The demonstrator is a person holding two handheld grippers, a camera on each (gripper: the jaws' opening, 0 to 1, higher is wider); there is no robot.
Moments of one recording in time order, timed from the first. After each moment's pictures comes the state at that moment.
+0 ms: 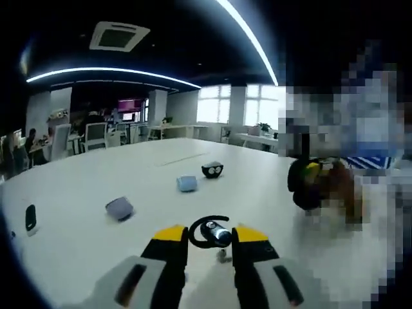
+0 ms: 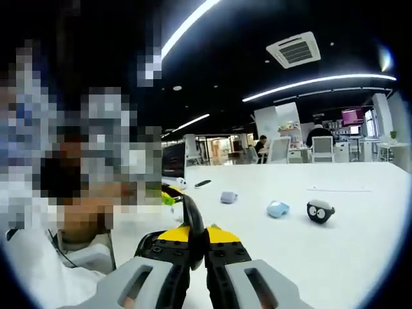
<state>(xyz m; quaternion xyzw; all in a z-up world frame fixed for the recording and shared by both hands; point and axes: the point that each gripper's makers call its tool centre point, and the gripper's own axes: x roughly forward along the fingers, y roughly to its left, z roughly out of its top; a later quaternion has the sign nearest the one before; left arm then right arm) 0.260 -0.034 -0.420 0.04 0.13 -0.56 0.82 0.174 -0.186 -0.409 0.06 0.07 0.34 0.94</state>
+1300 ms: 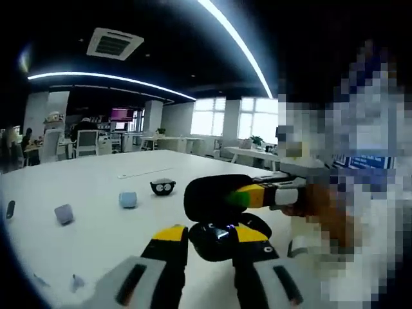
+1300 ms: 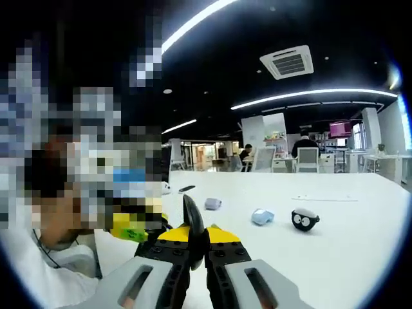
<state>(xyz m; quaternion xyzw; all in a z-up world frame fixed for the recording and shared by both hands) 0.176 -0.137 -0.414 0.03 0.10 -0.55 0.83 0.175 -0.187 -0.403 0.04 0.03 0.29 0.96</state>
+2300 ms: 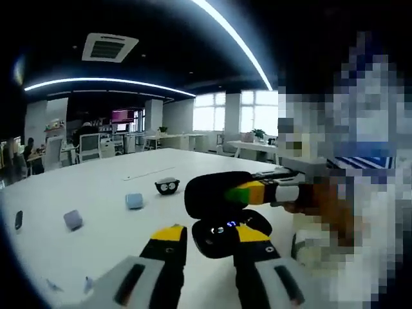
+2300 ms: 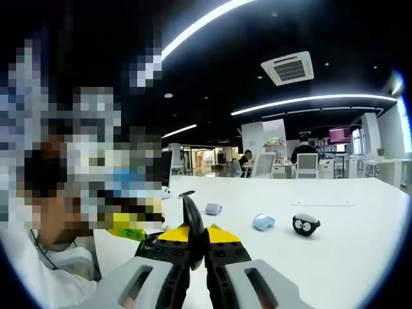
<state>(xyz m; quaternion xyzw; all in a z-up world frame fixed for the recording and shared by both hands) 0.174 -0.120 -0.404 0.05 0.10 -0.54 0.83 0.177 -0.188 -0.394 0.03 0.02 0.29 0.96</state>
